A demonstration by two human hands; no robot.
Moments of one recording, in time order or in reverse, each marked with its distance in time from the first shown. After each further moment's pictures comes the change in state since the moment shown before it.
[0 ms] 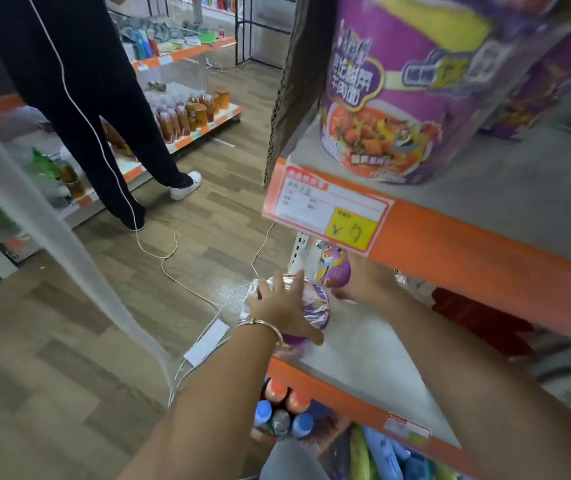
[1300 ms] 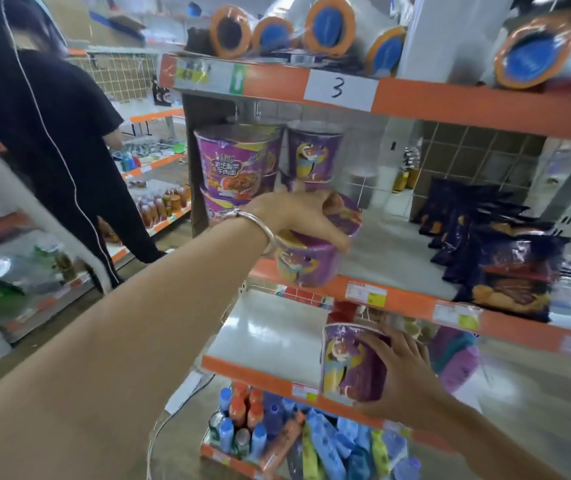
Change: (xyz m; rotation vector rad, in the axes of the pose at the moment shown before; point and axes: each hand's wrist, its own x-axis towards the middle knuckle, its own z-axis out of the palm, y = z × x) left_hand -0.313 0.269 -0.232 0.197 0.262 0.364; right_hand -0.371 0.168 -0.012 -0.163 0.557 -0.223
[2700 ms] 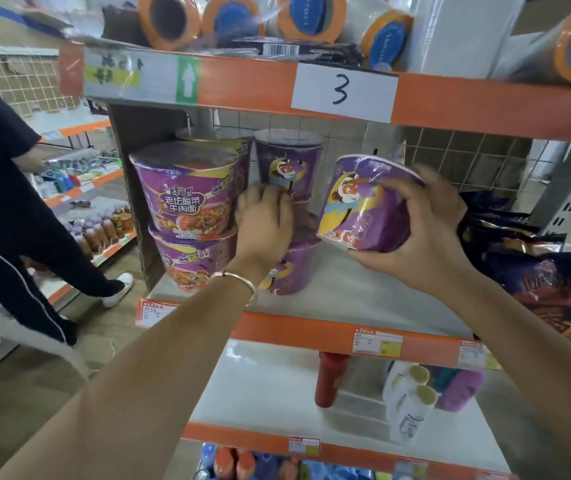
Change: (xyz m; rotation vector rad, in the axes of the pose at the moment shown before) left_hand 0.141 -0.068 0.055 -0.400 0.802 0.078; right_hand 0.157 -0.022 -0.141 0.103 0.781 -0.099
